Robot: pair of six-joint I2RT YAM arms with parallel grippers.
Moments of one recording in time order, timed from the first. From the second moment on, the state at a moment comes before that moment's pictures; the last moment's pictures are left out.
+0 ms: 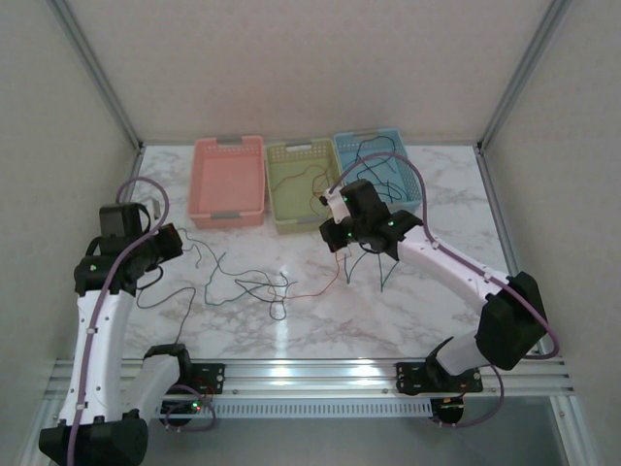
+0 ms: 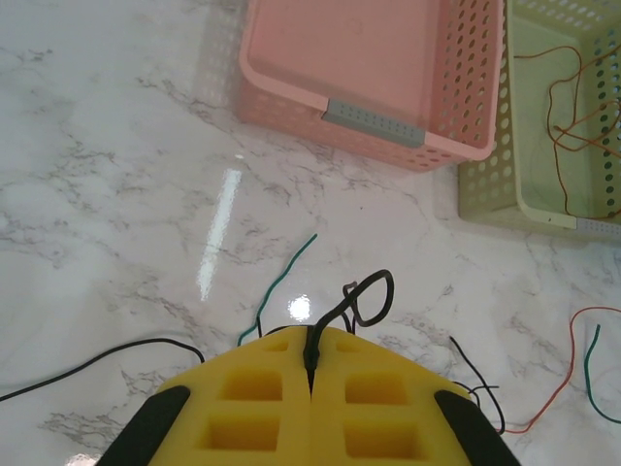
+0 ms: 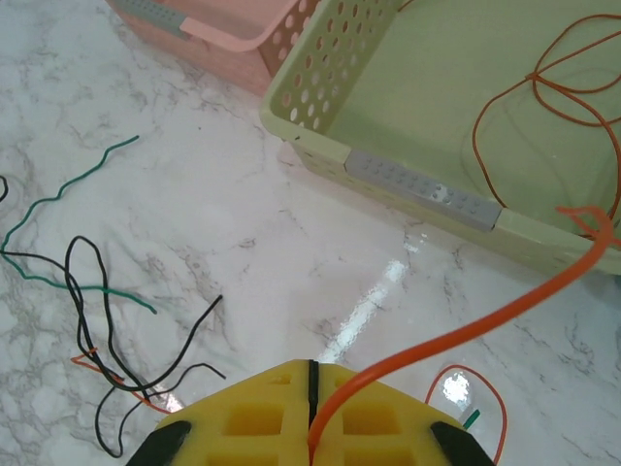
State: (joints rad) left arm 0.07 0.87 1.02 -0.96 0.15 -0.32; right arm 0.70 1.46 1.16 -0.49 -0.16 0.12
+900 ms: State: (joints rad) left arm 0.07 0.83 1.02 -0.97 0.17 -0.33; right arm 0.59 2.04 2.34 -0.67 -0.02 0.02
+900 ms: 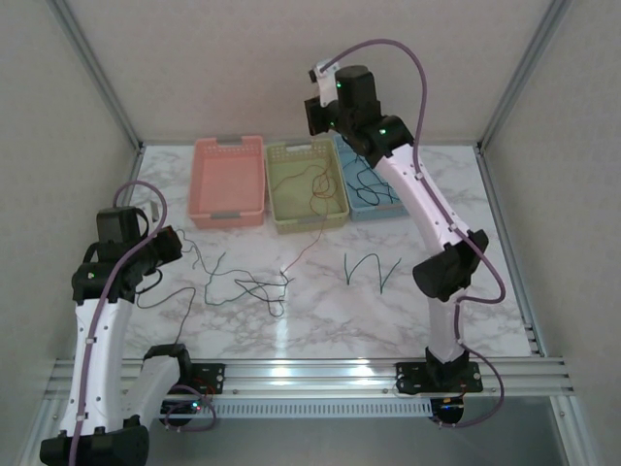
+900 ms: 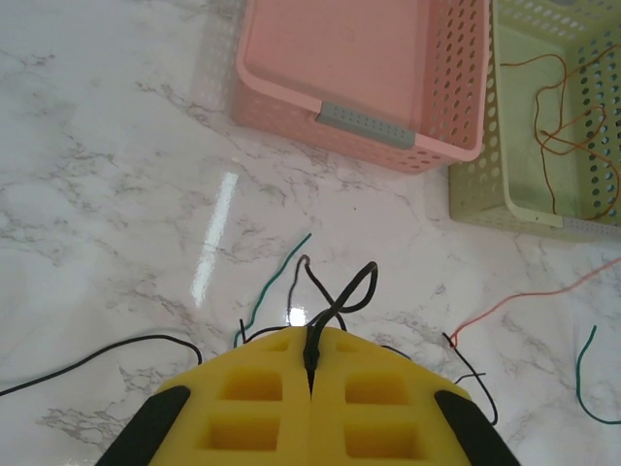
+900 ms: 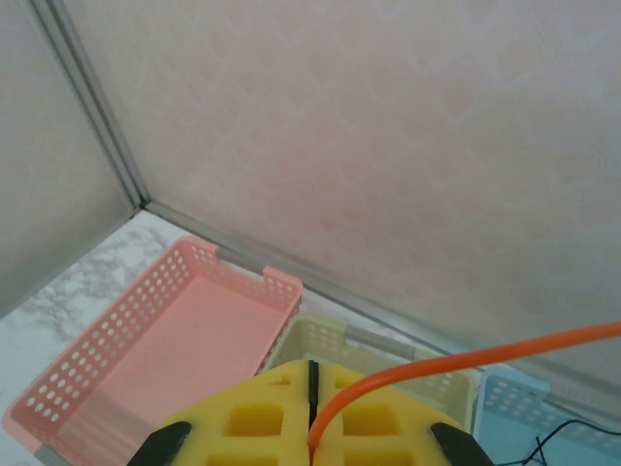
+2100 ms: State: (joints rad) left arm 0.07 0.82 1.00 -0.97 0.22 -0.35; right arm 0.64 1.86 1.76 -0.86 -0.10 0.23
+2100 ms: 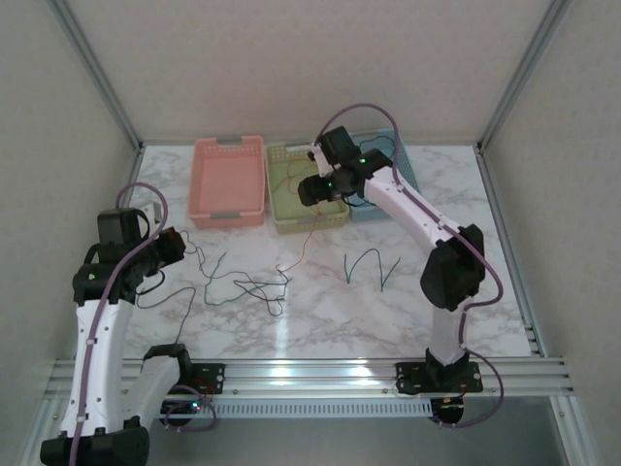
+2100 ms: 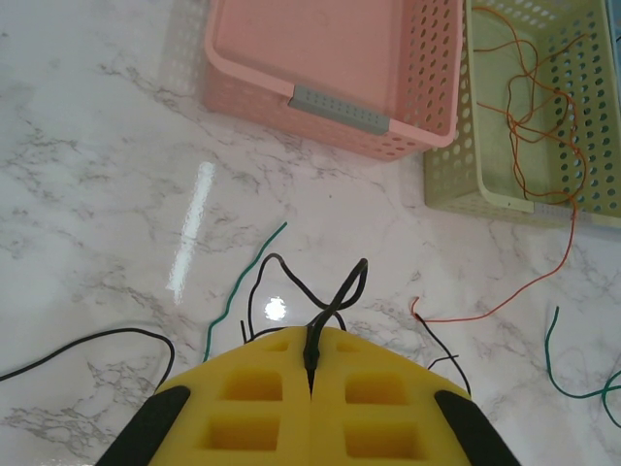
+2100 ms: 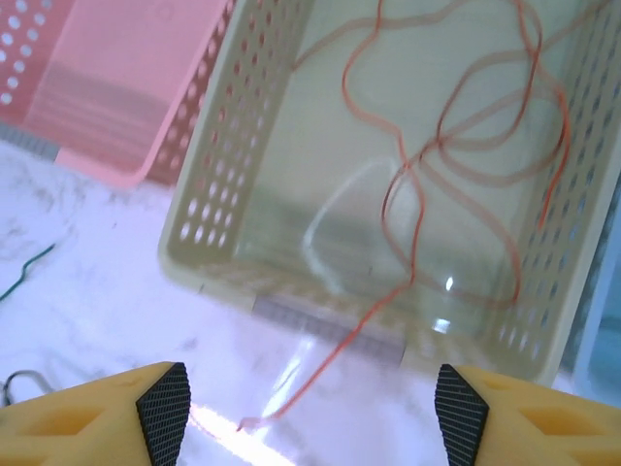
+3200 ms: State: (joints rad) left arm 0.07 0.81 0.99 -0.96 0.22 -0.35; right arm 0.79 1.88 1.67 -0.71 0.10 0.61
